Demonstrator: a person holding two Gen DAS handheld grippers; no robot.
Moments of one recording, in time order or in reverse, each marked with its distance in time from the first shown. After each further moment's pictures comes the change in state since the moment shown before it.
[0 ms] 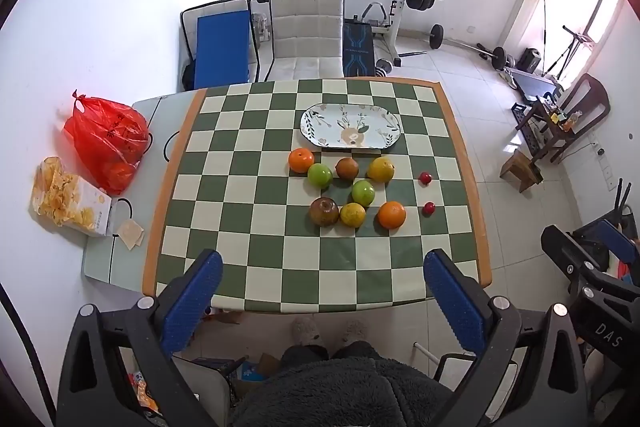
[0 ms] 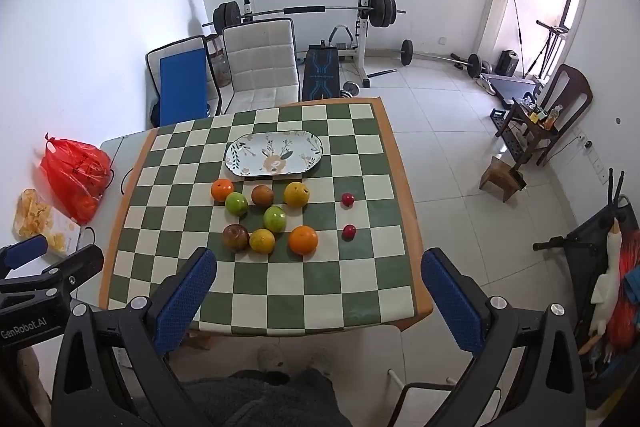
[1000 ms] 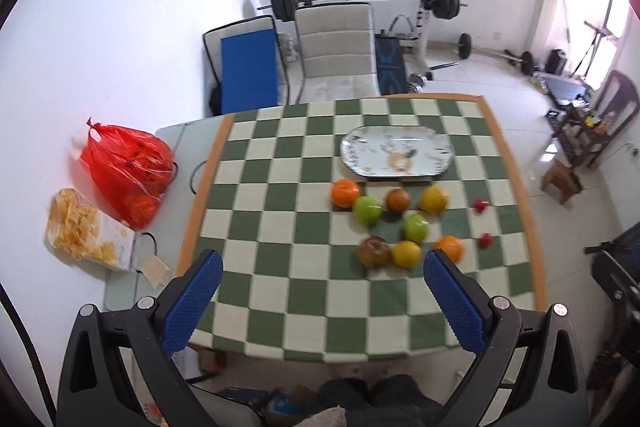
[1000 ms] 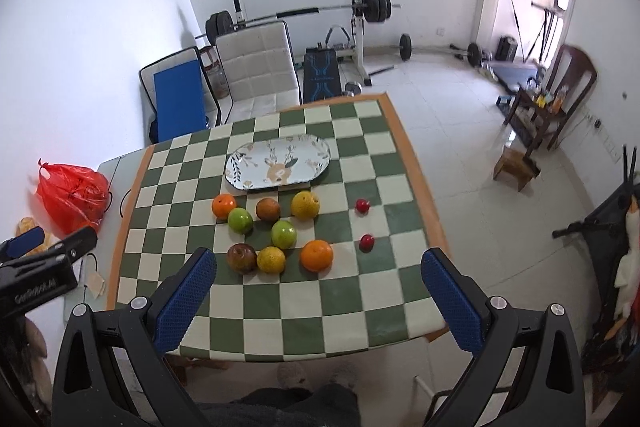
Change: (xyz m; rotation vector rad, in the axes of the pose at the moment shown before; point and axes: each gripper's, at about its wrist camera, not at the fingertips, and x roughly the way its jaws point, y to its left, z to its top) left arm 0.069 0.022 0.039 0.027 -0.080 0.173; right arm 0.076 0.005 0.006 0.100 0.000 0.041
